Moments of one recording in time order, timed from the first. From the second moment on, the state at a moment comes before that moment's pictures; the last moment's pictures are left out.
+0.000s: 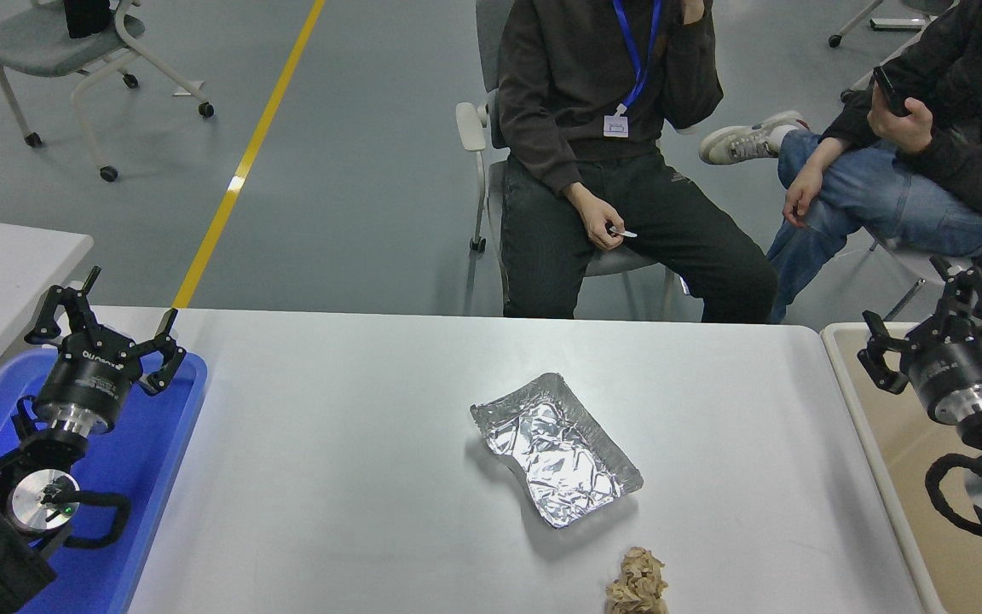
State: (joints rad) left arm -0.56 0.46 -0.57 -0.39 -0.24 -0.70 -0.60; right arm 0.31 -0.33 1.37 0.92 -0.50 0.12 0.26
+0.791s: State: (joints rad) left arm -0.56 0.46 -0.57 -0.39 -0.24 -0.70 -0.60; right arm 0.34 -0.19 1.39 0.91 -0.52 0.07 0.29
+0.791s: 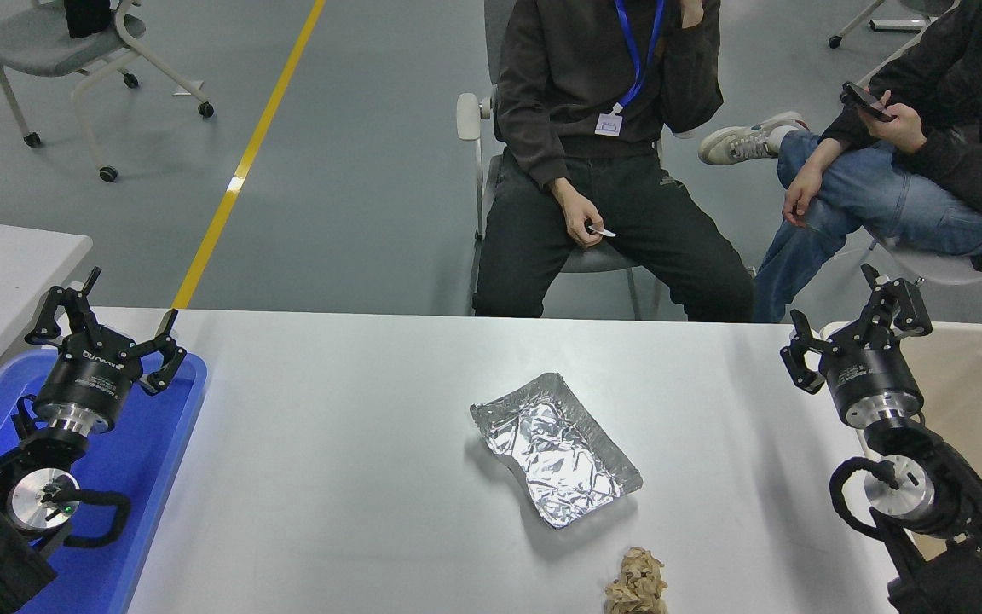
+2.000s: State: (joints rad) left arm -0.56 0.46 -0.57 -0.39 -0.24 -0.70 -0.60; right arm 0.36 -0.30 1.15 1.08 -0.55 -0.05 0.17
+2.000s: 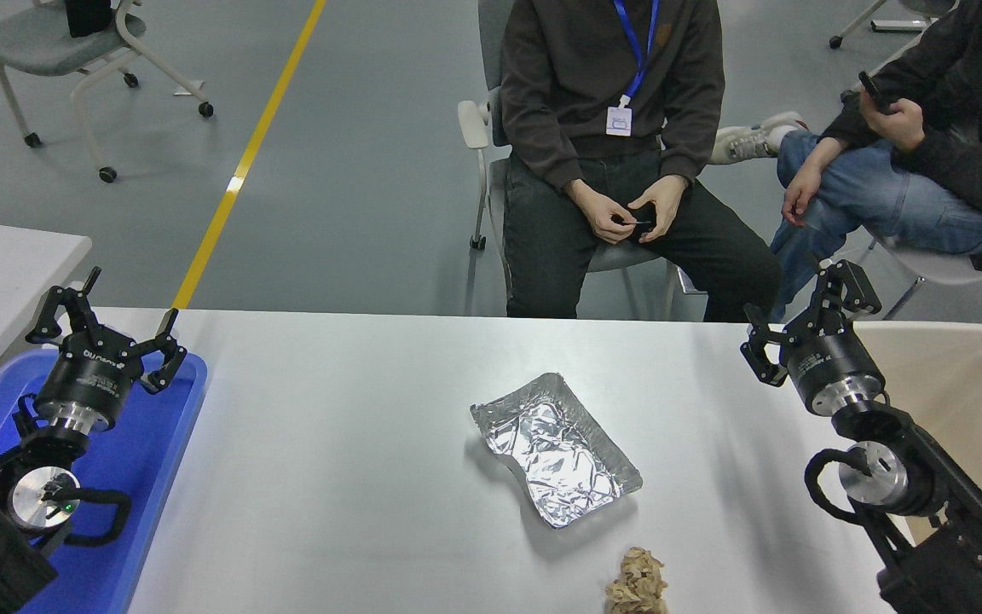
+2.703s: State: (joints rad) left arm -0.56 0.46 -0.57 -0.39 -0.24 -0.70 -0.60; right arm 0.40 -0.41 0.90 1.26 -0.74 -0.12 -0.05
